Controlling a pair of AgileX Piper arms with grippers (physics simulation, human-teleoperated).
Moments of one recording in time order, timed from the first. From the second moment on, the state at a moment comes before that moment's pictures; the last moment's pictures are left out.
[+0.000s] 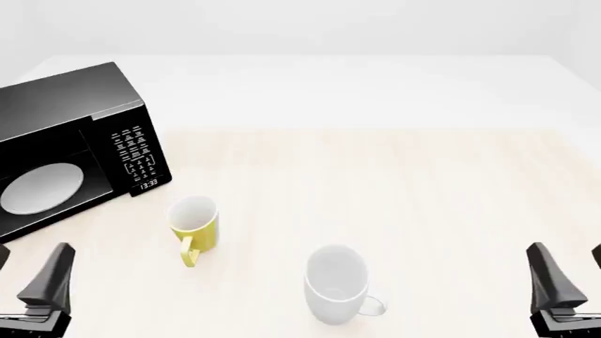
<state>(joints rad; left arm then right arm) 0.00 0.00 0.00 0.00 0.00 0.00 0.00 0.00 0.00 0.00</state>
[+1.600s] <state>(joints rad) -0.26 0.37 -0.08 -0.05 -0.10 0.00 0.01 0.00 0.00 0.00</state>
